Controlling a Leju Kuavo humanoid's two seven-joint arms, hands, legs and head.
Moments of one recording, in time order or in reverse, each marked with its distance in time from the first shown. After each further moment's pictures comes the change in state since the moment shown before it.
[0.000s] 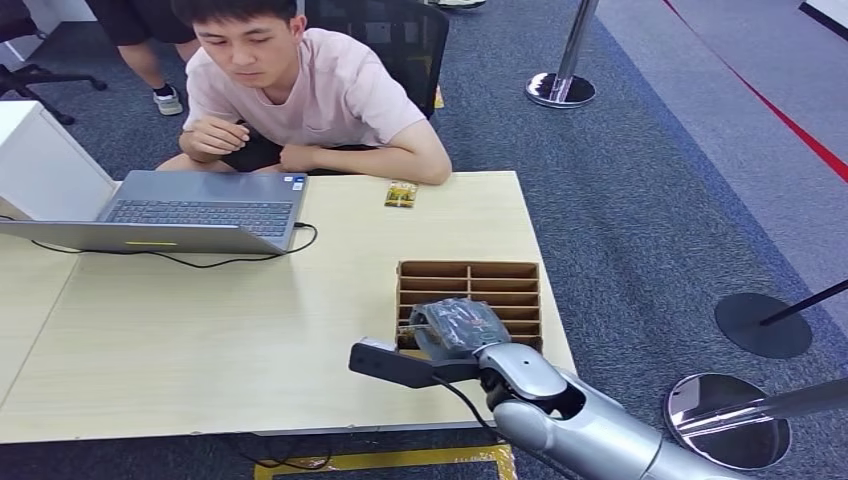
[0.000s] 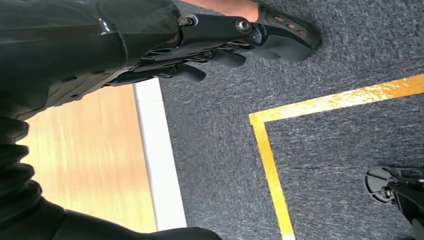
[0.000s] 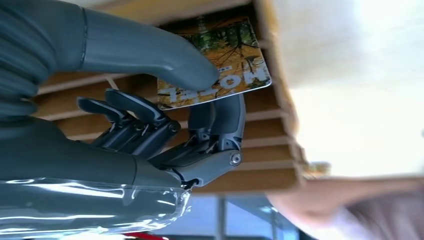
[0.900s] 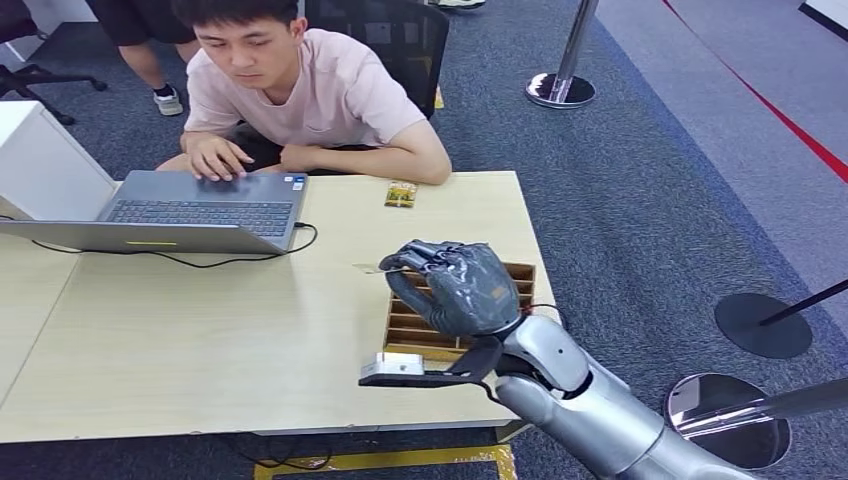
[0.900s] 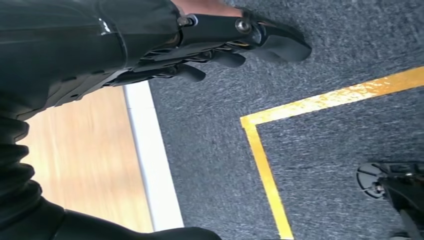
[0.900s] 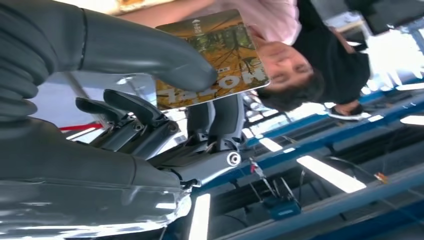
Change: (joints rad) left arm -0.016 0.000 -0.003 0.000 -0.045 -0.022 -0.013; right arm -0.034 0.067 -0.143 -0.016 0.172 -0.520 -0.596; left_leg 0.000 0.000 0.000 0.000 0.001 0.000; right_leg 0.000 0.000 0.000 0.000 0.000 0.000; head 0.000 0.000
